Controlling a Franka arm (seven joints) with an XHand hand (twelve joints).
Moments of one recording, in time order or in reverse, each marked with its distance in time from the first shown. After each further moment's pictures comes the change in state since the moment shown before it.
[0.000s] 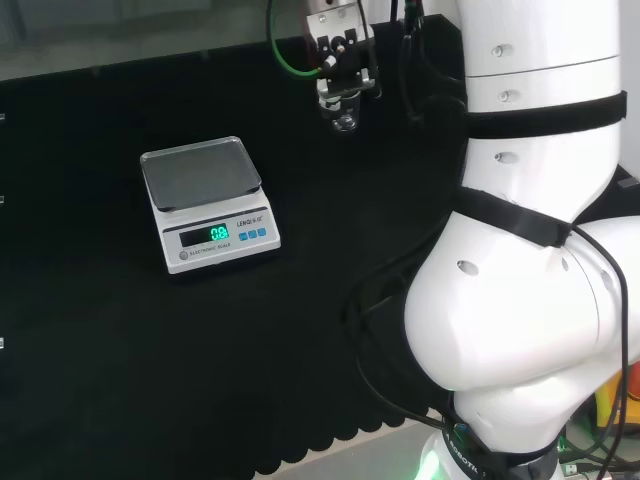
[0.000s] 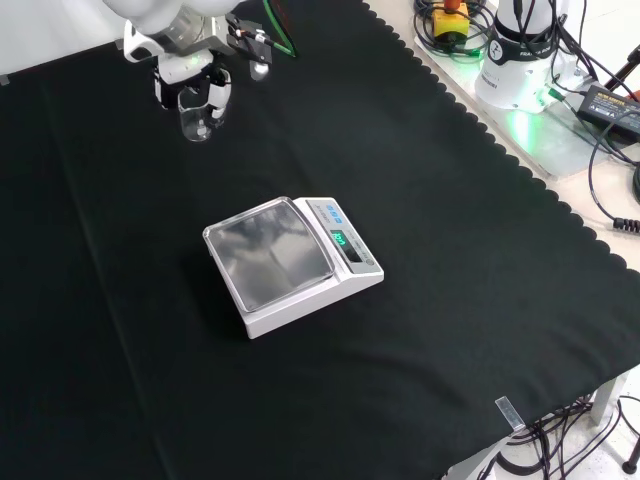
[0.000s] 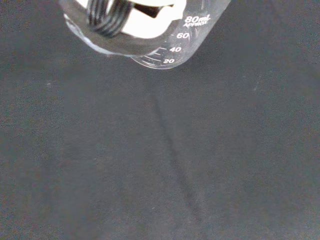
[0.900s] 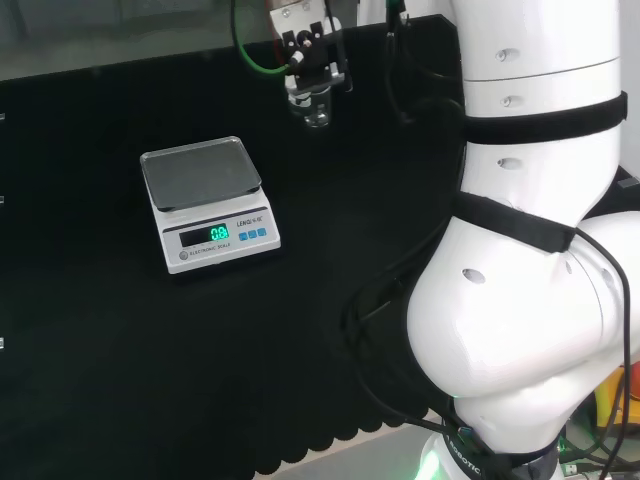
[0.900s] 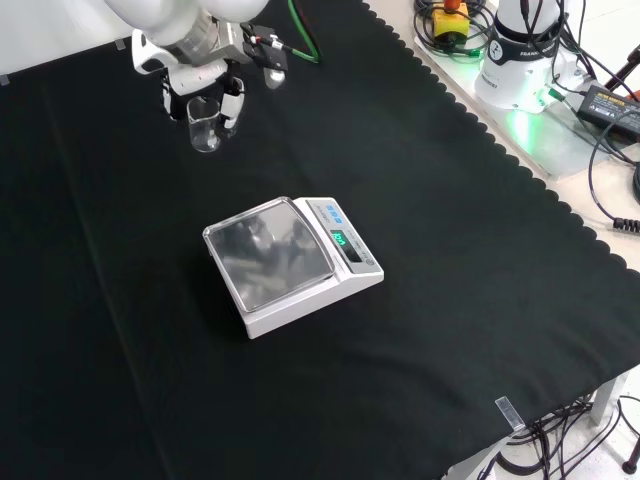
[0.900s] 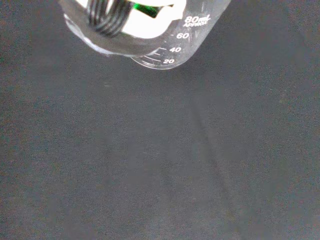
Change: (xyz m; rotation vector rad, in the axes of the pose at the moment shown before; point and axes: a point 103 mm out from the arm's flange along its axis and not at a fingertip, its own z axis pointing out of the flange) arm 0.043 -0.037 -0.023 -0.032 -0.039 -0.043
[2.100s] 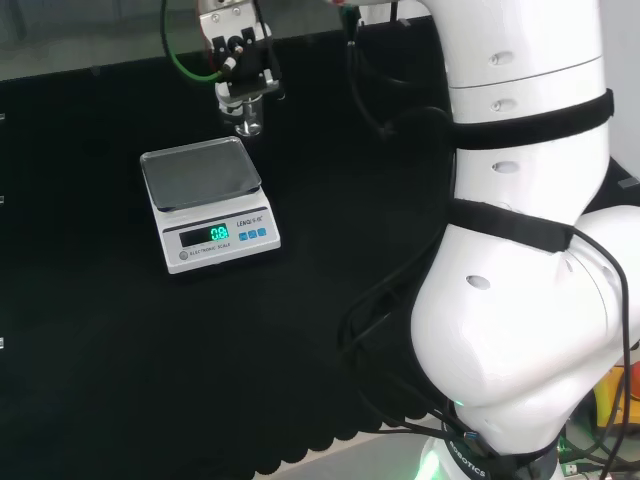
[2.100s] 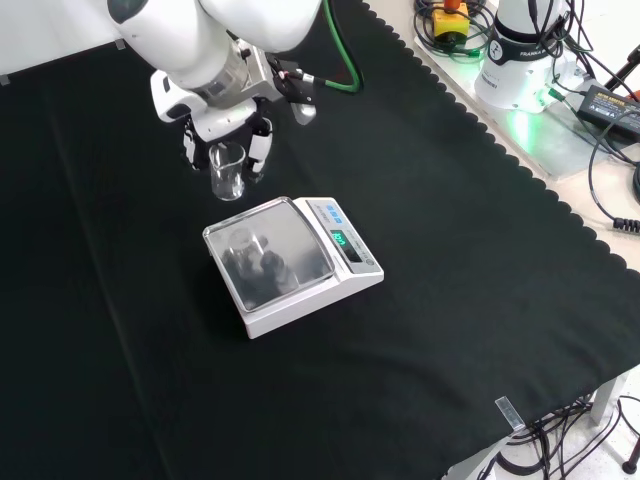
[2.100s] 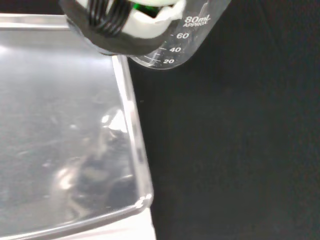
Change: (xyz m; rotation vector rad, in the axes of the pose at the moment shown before) arm 0.097 -0.043 -0.021 -0.022 0.010 -0.139
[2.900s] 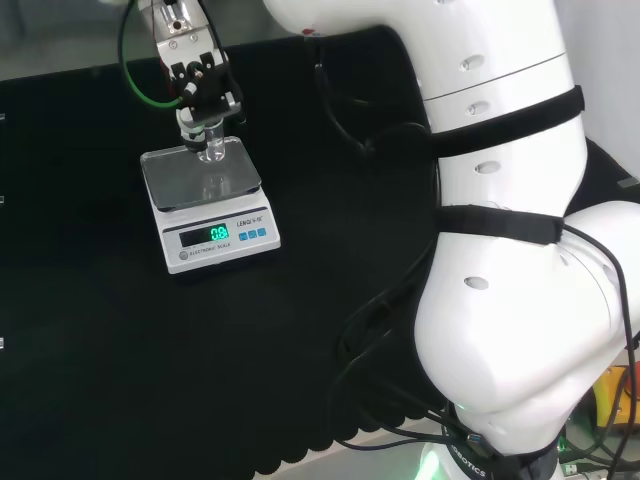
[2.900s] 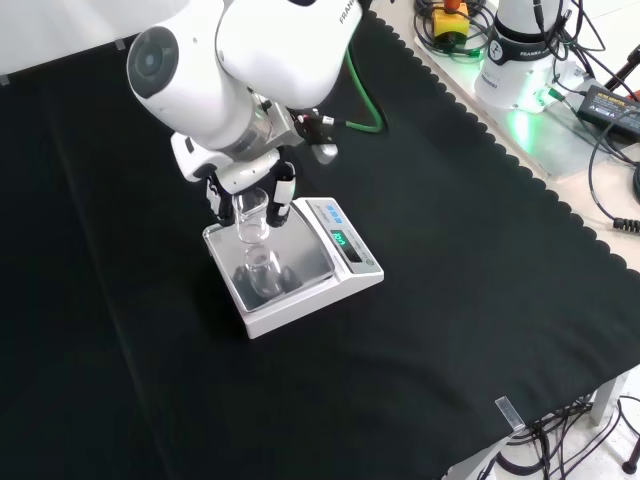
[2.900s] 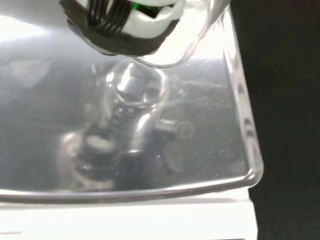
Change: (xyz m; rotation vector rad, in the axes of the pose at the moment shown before) arm 0.066 -0.007 0.020 0.031 -0.049 -0.106
